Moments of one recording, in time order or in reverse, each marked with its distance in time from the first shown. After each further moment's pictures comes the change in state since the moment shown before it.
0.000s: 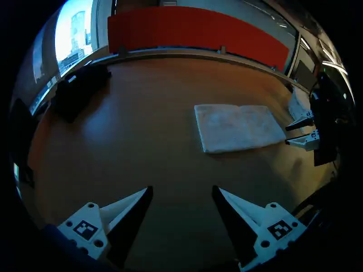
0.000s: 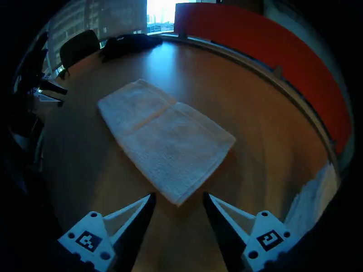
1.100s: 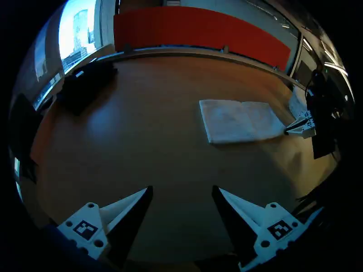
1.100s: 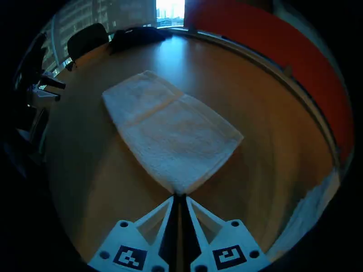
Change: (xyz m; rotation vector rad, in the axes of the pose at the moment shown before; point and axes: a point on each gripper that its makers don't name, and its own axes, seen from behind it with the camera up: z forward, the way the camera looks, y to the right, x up) left arm -0.017 -0.010 -0.020 0.017 -0.004 -0.012; right arm 0.000 0.002 0.005 0.049 -0.027 -0.045
